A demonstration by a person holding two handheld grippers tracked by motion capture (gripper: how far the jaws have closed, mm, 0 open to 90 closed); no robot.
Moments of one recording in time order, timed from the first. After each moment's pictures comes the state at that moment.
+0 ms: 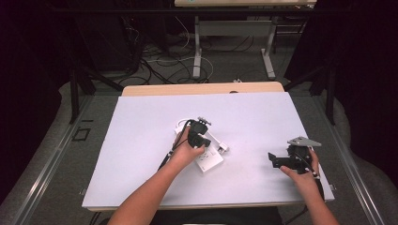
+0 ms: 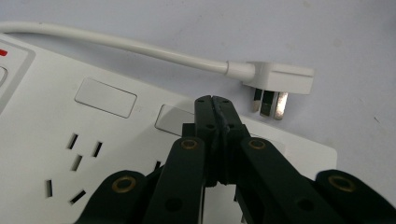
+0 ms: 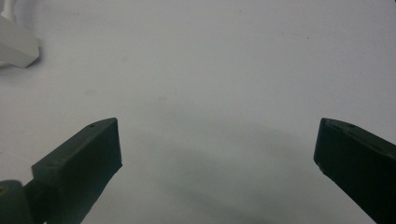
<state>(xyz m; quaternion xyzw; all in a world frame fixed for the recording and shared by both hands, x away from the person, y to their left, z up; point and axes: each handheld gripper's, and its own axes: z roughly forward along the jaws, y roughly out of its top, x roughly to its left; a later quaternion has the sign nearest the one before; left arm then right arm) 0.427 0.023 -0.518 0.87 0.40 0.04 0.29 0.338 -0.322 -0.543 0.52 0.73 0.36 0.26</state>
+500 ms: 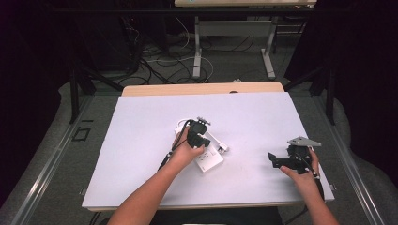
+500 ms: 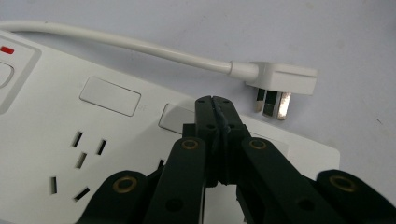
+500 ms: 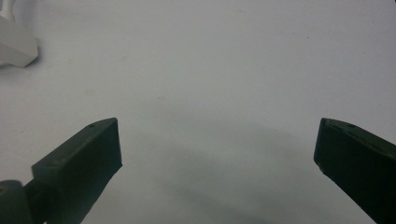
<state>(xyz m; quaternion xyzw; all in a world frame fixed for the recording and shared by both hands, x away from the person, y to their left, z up) 0.427 0.024 -0.516 0.87 0.40 0.04 0.28 0.339 -0.322 -0.544 0.52 0.73 0.36 0.26</state>
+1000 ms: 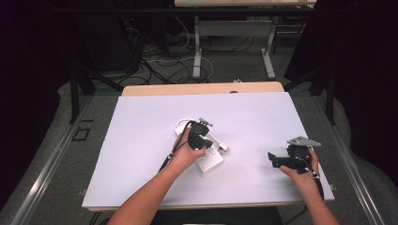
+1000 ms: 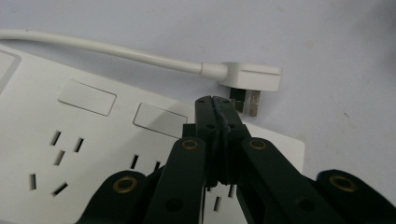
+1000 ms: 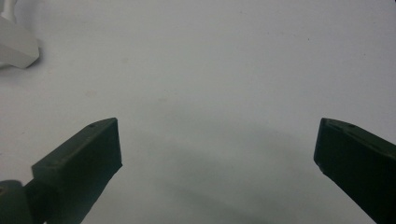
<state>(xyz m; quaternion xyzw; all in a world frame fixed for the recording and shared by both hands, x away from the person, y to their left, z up) 0.413 0.018 -0.509 0.87 0.39 0.04 0.30 0.339 -0.321 -0.543 0.52 0.73 0.36 0.25</state>
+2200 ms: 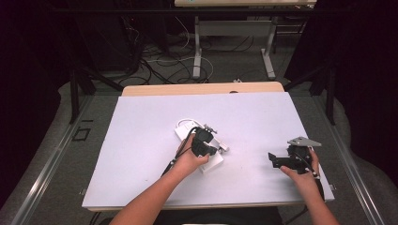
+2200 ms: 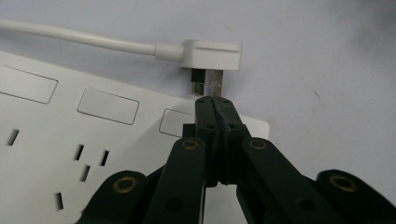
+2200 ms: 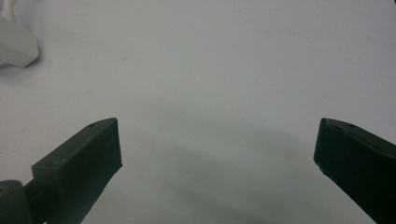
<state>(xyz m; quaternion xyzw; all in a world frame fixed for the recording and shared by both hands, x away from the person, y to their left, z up) 0.398 0.009 -0.515 0.88 0.36 0.02 0.30 0.338 -0.323 -0.544 0.52 0.73 0.36 0.26</state>
